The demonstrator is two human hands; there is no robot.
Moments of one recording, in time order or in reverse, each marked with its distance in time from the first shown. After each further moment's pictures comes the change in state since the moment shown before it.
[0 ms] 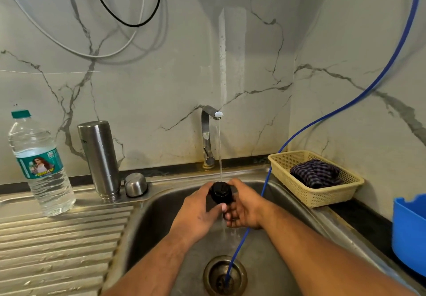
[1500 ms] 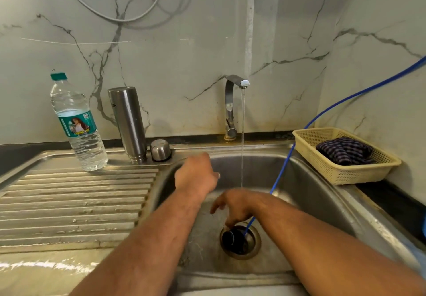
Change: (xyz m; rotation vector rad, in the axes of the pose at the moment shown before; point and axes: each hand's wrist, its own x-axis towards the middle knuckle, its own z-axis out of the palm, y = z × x) left_hand -0.011 0.027 -0.039 0.485 0.088 -0.418; right_hand 0.005 0.033 0.053 -1.618 -0.269 -0.253
